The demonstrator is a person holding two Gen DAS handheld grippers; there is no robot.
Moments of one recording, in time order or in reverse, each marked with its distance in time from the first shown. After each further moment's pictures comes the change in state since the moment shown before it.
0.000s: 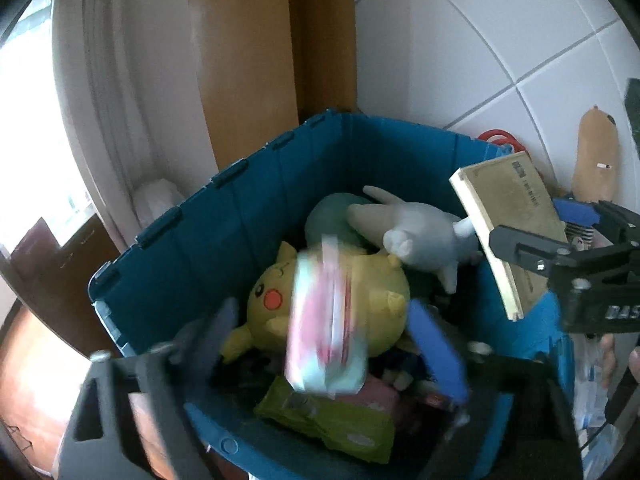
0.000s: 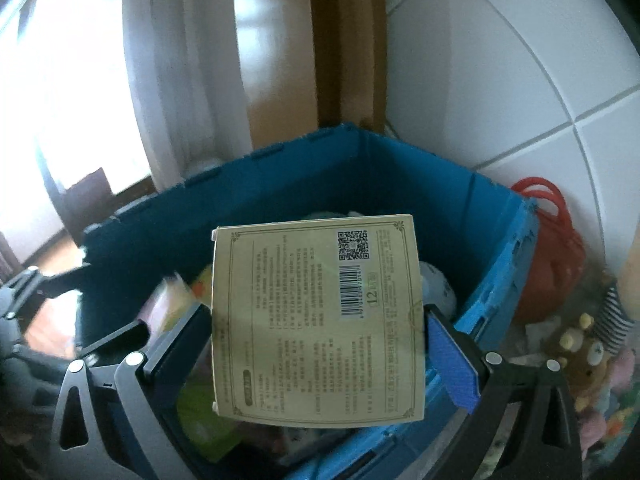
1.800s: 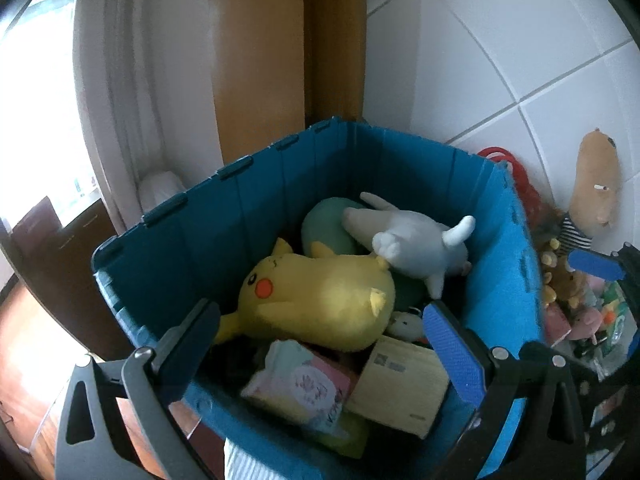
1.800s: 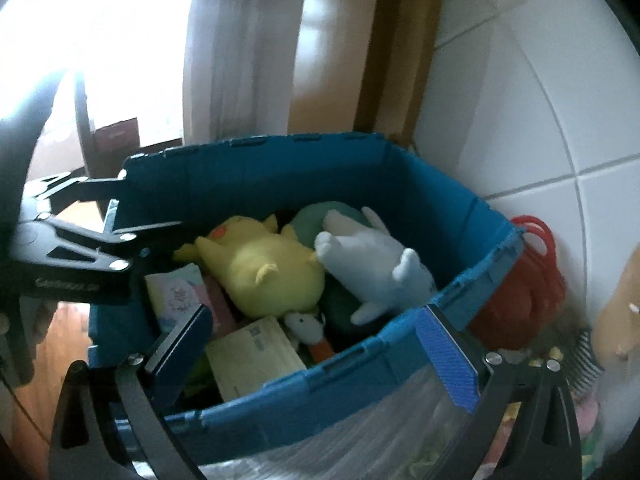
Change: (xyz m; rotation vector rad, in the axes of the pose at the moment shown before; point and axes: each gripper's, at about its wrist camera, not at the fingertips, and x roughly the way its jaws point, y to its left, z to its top) left arm -0.037 -0.016 -0.015 -0.090 -0.038 0.032; right arm -0.076 0.012 -0.062 -0.236 -0.049 0.020
